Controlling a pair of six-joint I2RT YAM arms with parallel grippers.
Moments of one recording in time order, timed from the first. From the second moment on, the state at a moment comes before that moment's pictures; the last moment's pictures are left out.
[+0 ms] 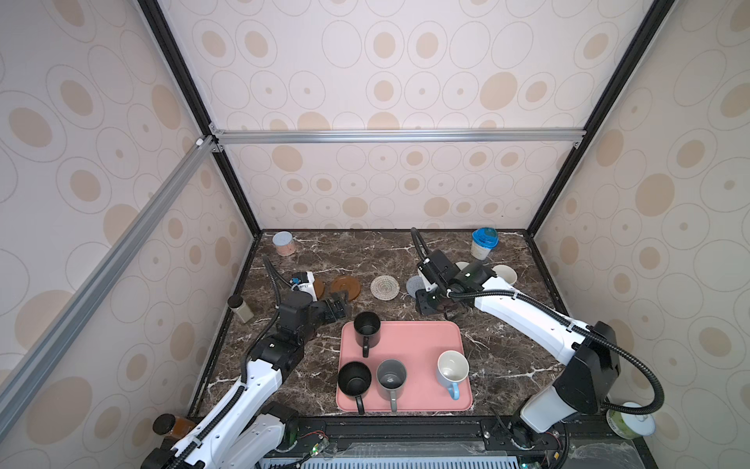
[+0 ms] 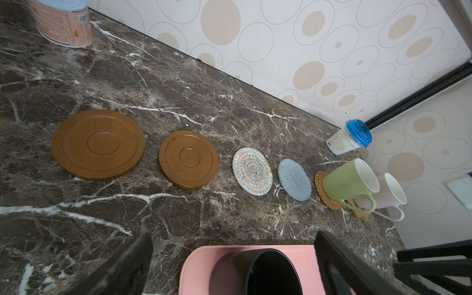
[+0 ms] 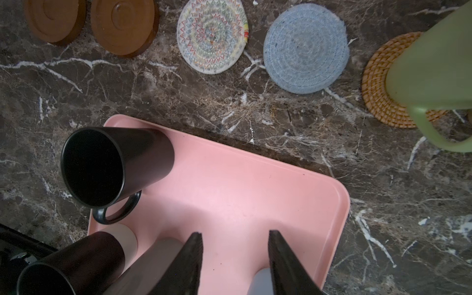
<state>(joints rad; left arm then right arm) -0.36 0.88 0.57 -0.13 -0.04 -0.58 0.72 1.60 1.43 -0.97 0.03 0.49</state>
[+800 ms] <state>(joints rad) -0.36 0.86 0.57 -0.13 -0.06 -0.59 0.93 1.74 1.55 -1.00 -0.02 0.58</state>
